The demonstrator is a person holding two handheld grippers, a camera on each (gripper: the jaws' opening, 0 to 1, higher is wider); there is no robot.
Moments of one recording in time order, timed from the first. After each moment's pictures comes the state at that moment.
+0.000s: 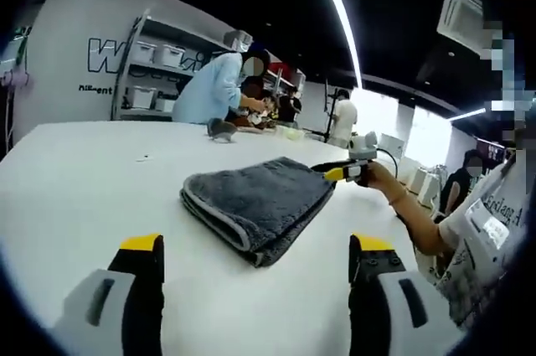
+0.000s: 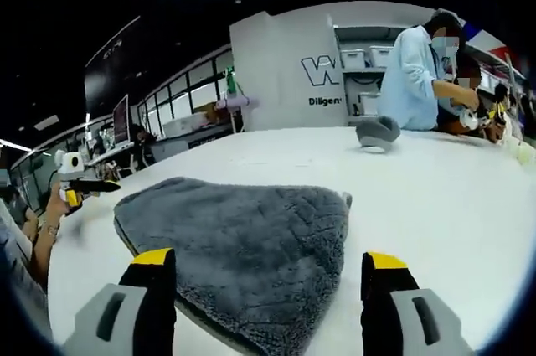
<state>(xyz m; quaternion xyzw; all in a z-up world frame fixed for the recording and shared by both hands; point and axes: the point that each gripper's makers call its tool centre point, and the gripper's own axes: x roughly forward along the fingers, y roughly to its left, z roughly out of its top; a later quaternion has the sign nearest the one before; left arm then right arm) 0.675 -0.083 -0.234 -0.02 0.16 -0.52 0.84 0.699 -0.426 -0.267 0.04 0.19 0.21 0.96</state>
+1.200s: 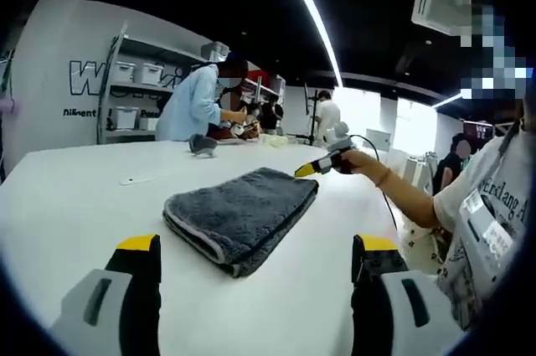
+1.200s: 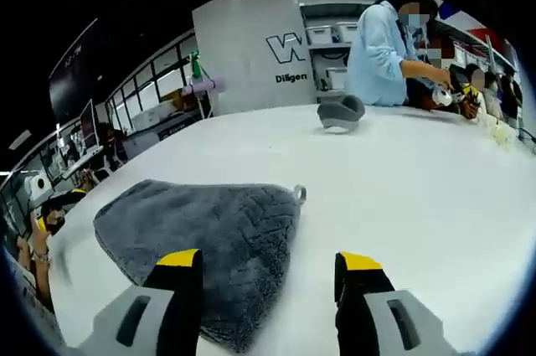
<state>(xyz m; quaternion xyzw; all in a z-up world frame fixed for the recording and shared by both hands) 0.654 -0.089 -0.211 0.00 0.11 -0.55 0.83 0.706 -0.466 -0.266 0.06 0.27 0.13 0.95</state>
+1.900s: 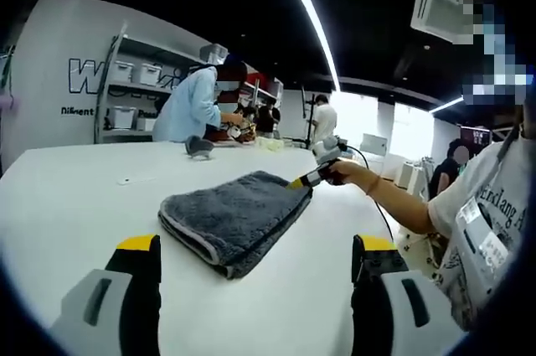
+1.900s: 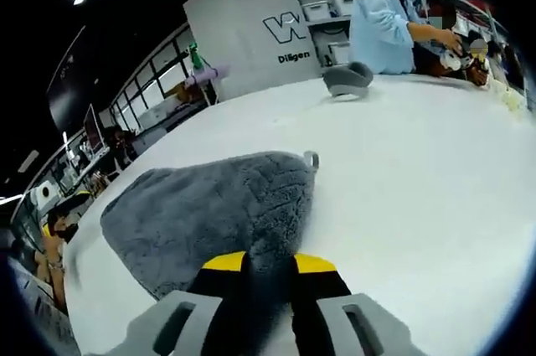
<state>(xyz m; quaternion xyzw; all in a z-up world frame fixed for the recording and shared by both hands) 0.652 -0.088 -0.206 -0.02 0.11 -0.56 0.82 0.699 -0.439 -0.291 0.11 0.30 0.17 0.93</state>
